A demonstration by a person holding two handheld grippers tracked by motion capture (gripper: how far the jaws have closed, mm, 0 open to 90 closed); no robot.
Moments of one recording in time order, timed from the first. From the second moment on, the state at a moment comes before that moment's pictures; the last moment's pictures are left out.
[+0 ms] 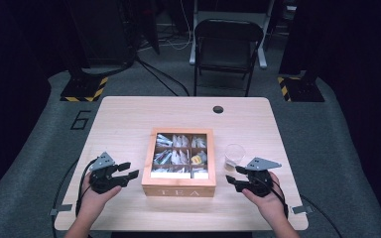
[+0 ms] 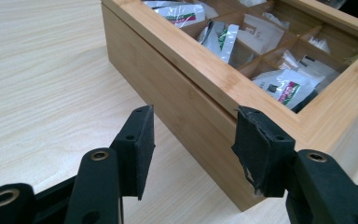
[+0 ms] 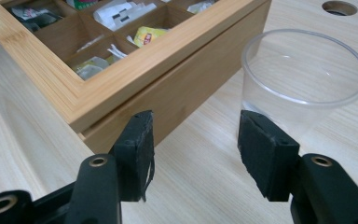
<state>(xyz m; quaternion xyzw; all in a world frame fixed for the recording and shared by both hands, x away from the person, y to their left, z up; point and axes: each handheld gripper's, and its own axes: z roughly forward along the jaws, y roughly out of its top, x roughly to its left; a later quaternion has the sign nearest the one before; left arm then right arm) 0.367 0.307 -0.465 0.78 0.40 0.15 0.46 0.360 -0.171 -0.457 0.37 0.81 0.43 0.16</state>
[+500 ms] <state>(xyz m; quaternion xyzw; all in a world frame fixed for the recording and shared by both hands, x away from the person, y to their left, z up) 0.371 0.309 -0.481 0.78 0.41 0.15 0.46 0.358 -0.177 -0.471 0.39 0.81 0.42 0.16</state>
